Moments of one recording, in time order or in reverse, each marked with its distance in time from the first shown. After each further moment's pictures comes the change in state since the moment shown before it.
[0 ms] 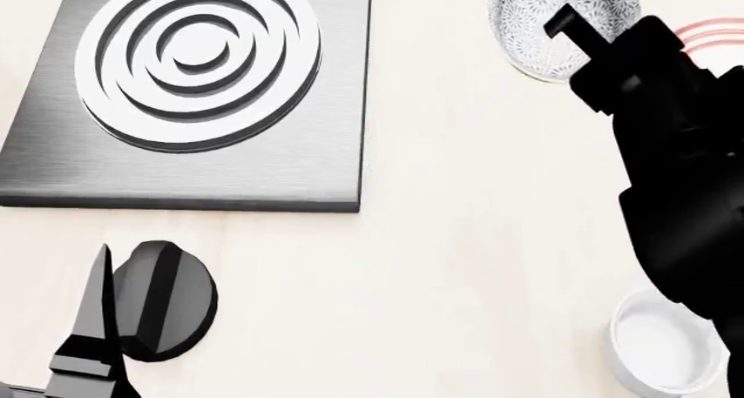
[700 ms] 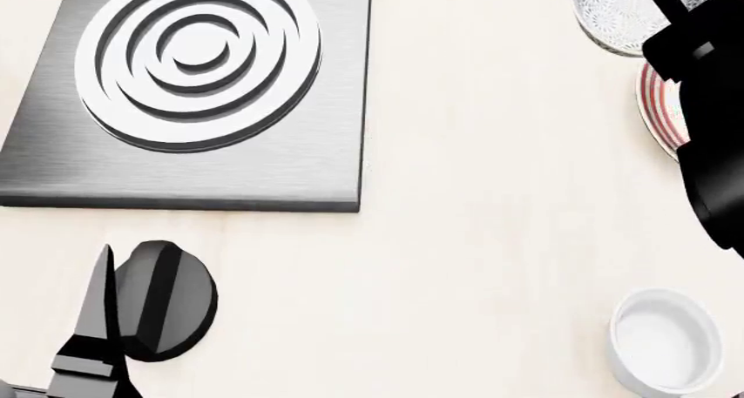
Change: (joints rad) left arm -0.009 -0.001 0.009 -0.001 -0.006 0.000 -0.004; right arm 0.102 0.018 0.015 0.209 -0.070 -0.065 -0.028
